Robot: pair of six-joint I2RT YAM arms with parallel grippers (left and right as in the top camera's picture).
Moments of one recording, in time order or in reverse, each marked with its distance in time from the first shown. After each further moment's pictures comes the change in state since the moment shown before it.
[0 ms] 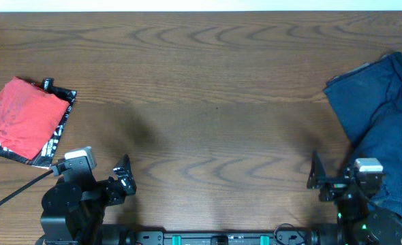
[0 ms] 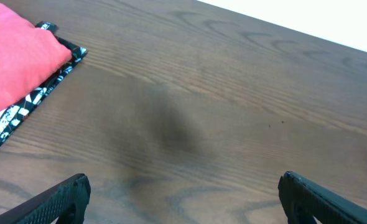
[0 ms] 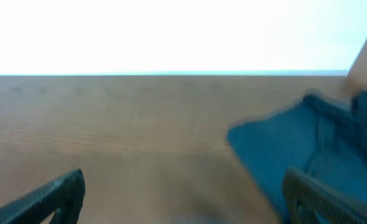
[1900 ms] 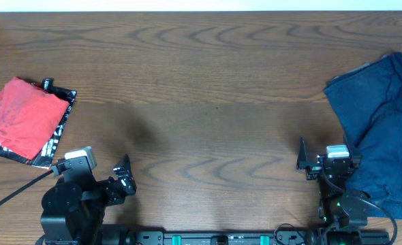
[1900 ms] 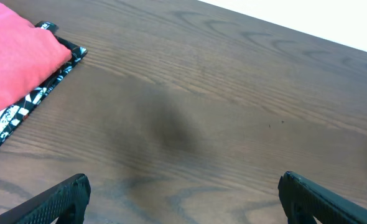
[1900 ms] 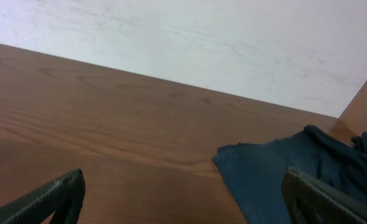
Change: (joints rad) left arm 0.000 0.000 0.000 0.000 0.000 0.000; right arm 0.000 0.000 -0.447 0.540 -0.001 -0.204
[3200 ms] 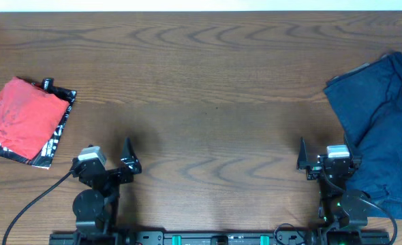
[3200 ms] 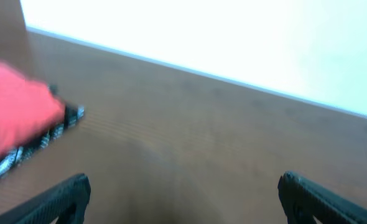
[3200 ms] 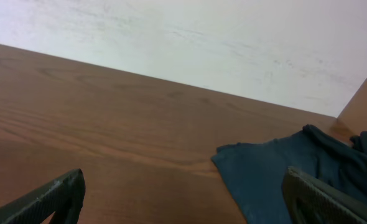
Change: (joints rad) left arm 0.032 -0.341 -0.669 0.745 -0.070 0.034; right arm -0.003 0.000 0.000 0.000 0.000 0.000
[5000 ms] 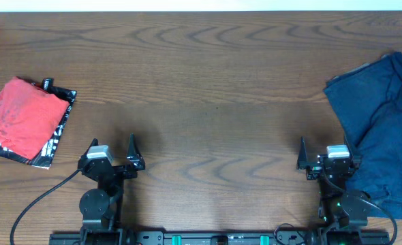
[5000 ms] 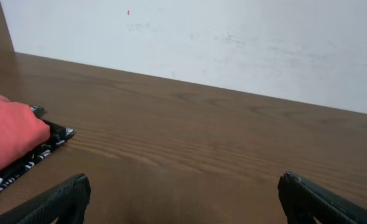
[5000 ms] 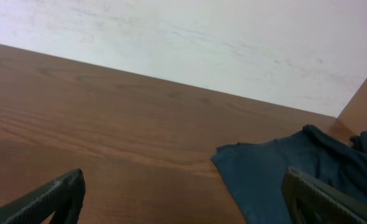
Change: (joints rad) left arm -0.020 -0.001 -0.121 0.169 0.008 0.063; right arm 0.000 0.000 0.000 0.000 0.000 0.000
